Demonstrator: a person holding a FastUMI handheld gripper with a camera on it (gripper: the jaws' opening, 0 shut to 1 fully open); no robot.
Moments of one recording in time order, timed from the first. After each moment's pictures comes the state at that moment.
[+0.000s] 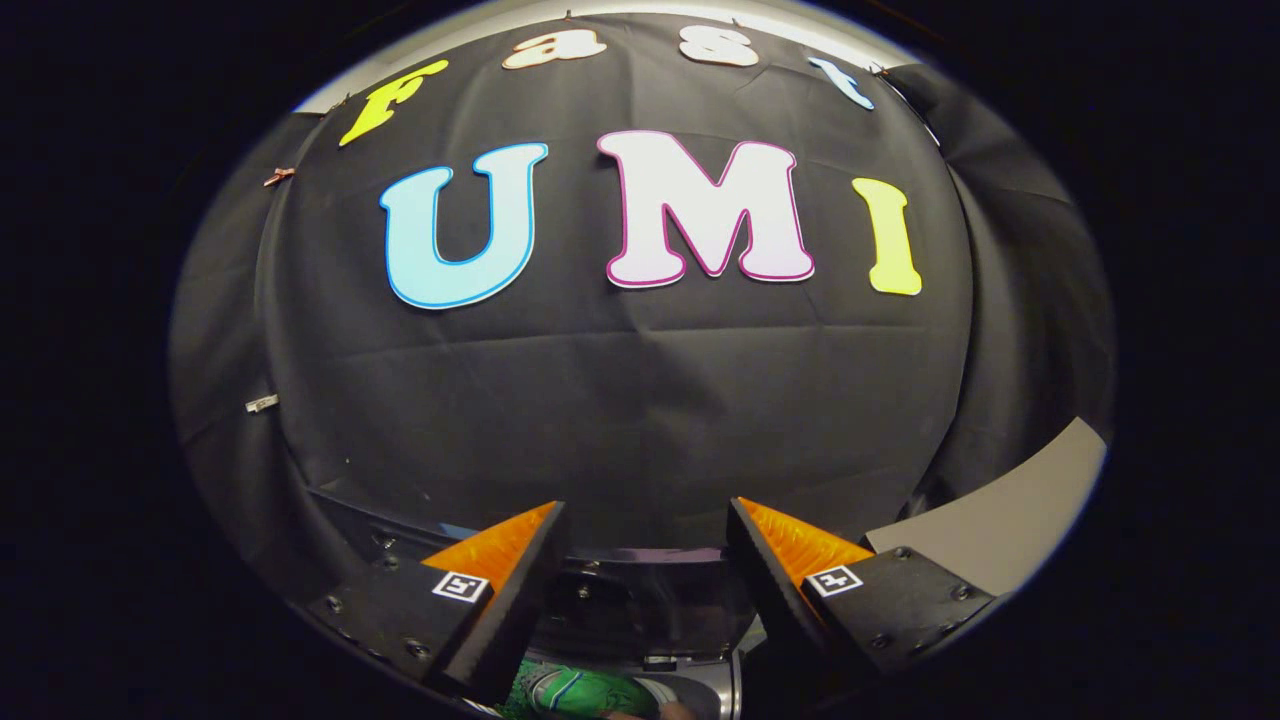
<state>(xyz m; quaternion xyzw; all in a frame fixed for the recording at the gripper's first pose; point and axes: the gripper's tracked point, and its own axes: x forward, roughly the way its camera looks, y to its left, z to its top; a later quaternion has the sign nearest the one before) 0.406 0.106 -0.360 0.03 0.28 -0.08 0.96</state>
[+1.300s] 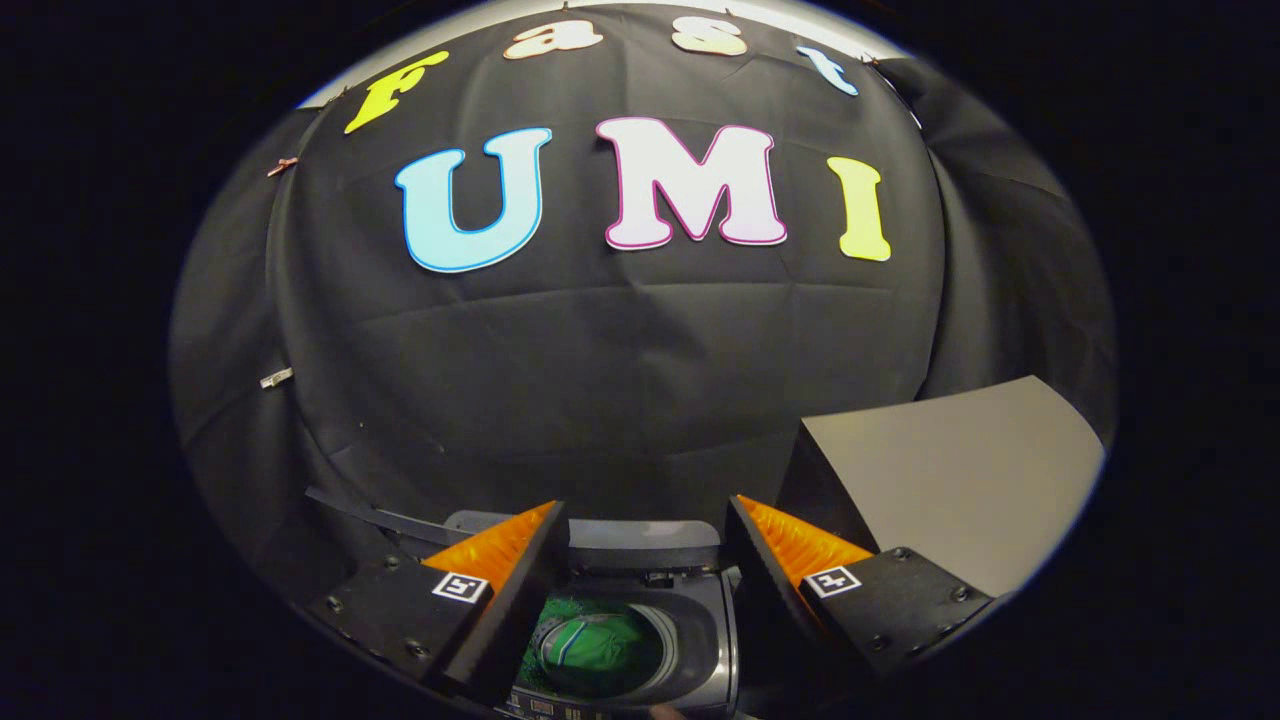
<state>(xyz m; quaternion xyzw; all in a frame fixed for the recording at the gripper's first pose) 0.286 0.126 -0.340 0.04 0.35 -0.09 0.93</state>
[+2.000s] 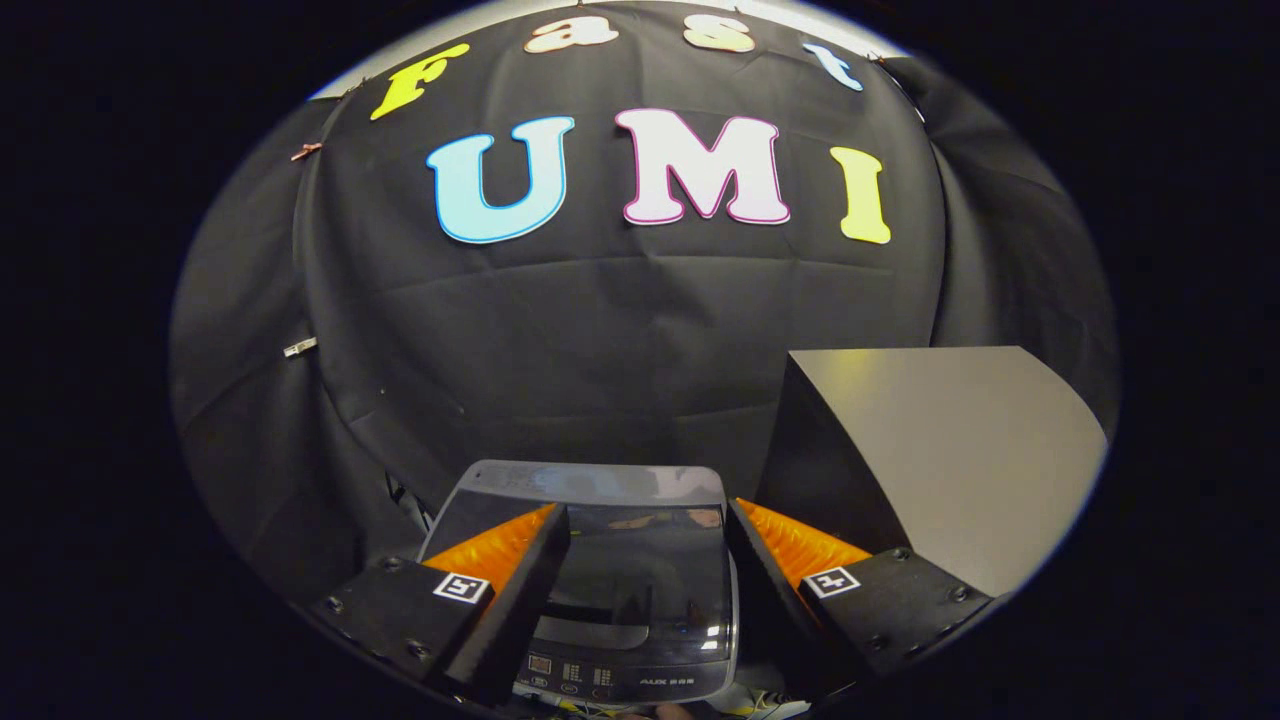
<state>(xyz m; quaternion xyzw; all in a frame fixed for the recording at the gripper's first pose) 0.222 0.144 -0.326 0.04 0.36 -0.07 0.93</state>
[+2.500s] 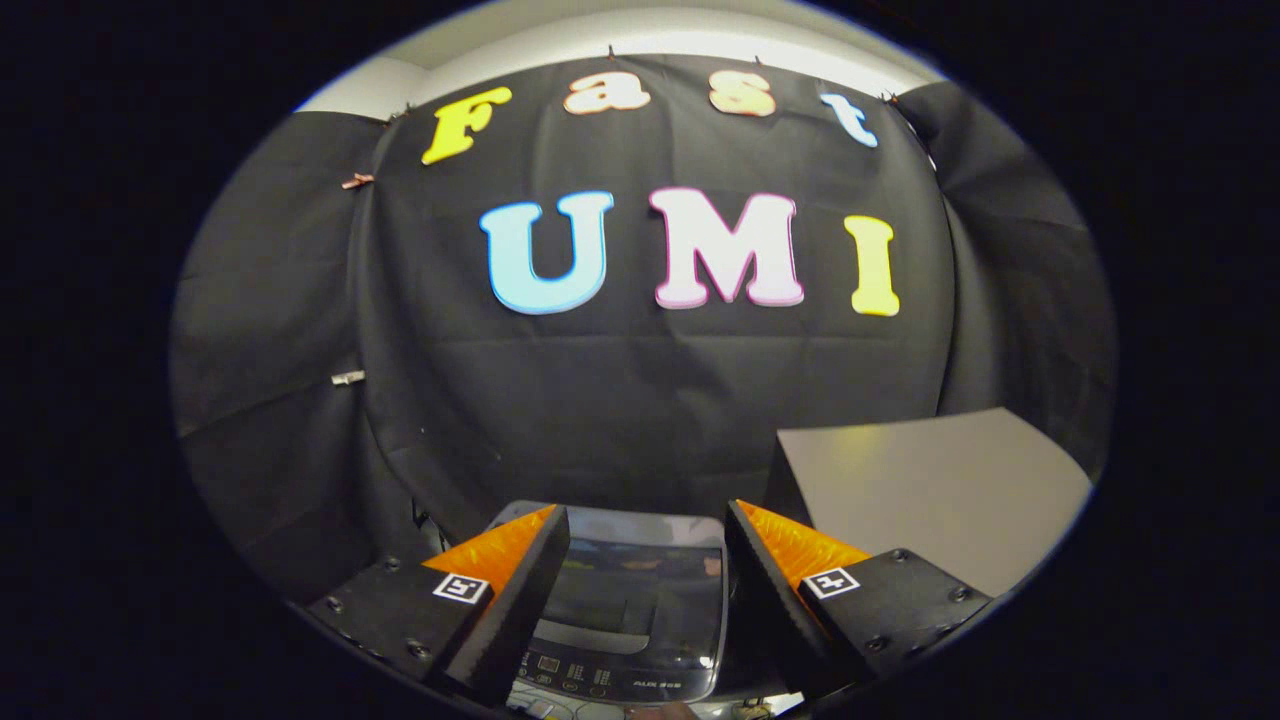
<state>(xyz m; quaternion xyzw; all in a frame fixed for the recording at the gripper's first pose) 0.200 0.152 -0.211 0.02 0.24 -0.01 0.97</state>
